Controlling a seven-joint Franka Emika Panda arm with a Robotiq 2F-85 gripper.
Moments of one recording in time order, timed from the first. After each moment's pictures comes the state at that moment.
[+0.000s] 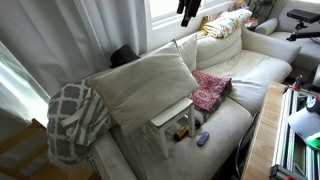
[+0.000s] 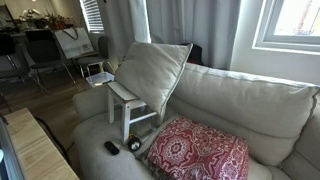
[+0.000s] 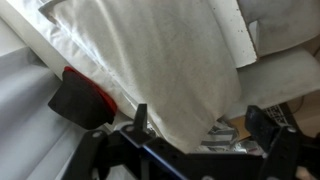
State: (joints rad) arm 0.10 -0.27 0.07 -2.29 -0.01 2.36 -0.62
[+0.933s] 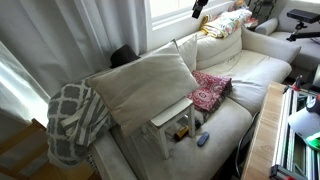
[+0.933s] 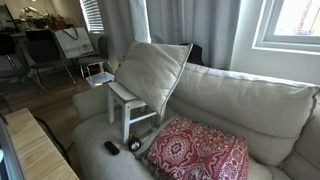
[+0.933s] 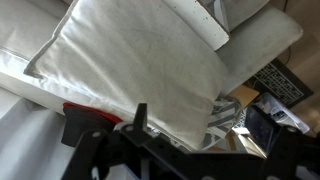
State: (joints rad) arm 0.12 -0.41 -0.02 -2.36 0.15 2.27 -0.46
